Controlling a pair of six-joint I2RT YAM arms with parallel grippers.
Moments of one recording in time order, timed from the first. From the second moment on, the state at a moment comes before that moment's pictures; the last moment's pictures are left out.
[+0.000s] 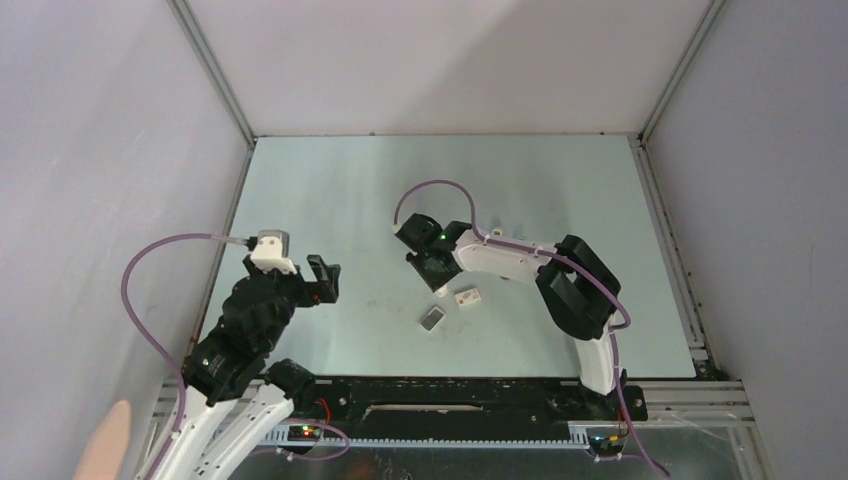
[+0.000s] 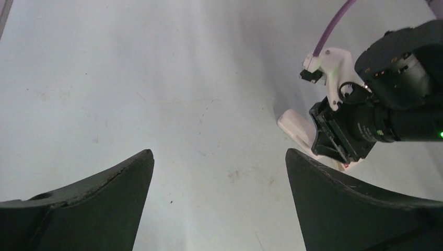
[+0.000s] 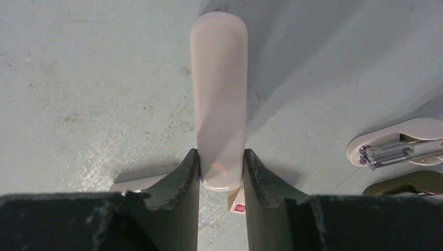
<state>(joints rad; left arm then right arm) -0.56 0.37 0.73 -0.68 -0.36 -0.30 0.93 2.00 1.46 -0.67 0.14 0.22</state>
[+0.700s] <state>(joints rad) -0.48 0.30 0.72 -0.64 -0.25 -0.30 0.66 1.40 1.26 -0.80 0.31 0.32</state>
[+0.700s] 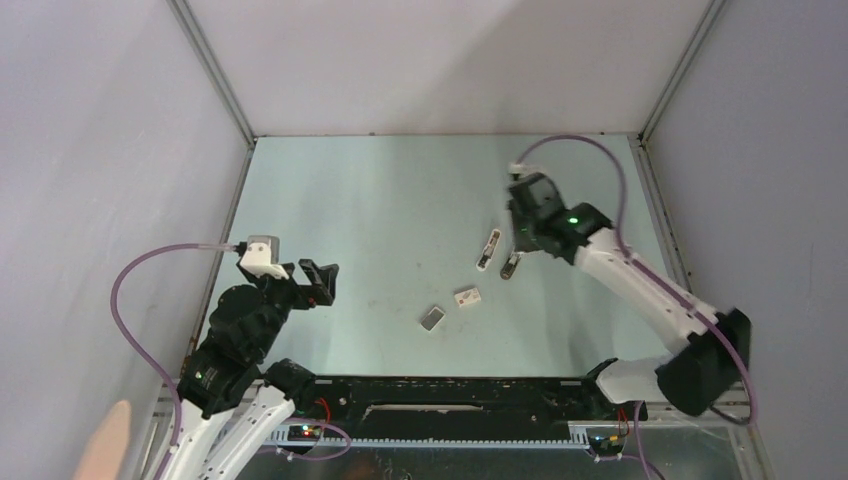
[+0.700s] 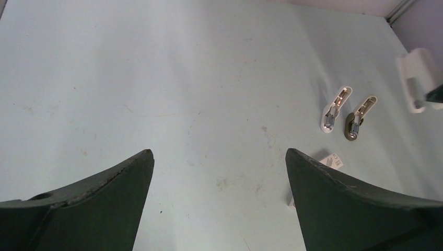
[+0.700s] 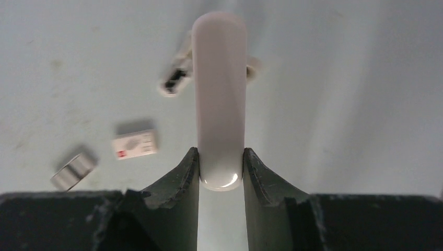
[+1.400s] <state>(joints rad) -0.48 0.28 0.70 -0.65 -0.25 -0.30 -0.27 1.22 0.76 -0.65 0.15 0.52</state>
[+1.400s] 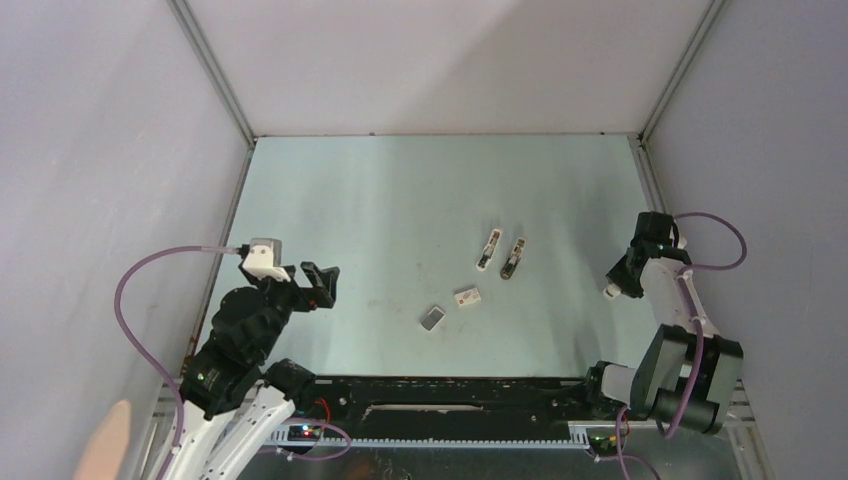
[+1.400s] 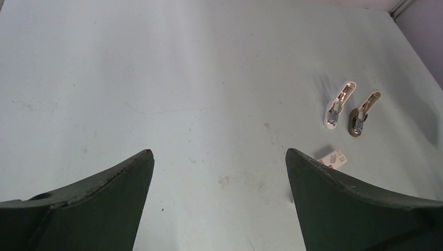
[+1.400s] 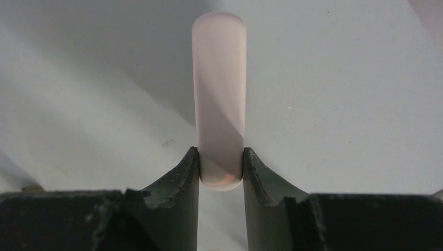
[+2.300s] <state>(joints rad) -0.43 0.26 0.68 -0.65 -0.25 -0.30 0.01 1.03 0.75 -0.57 0.21 0.51</state>
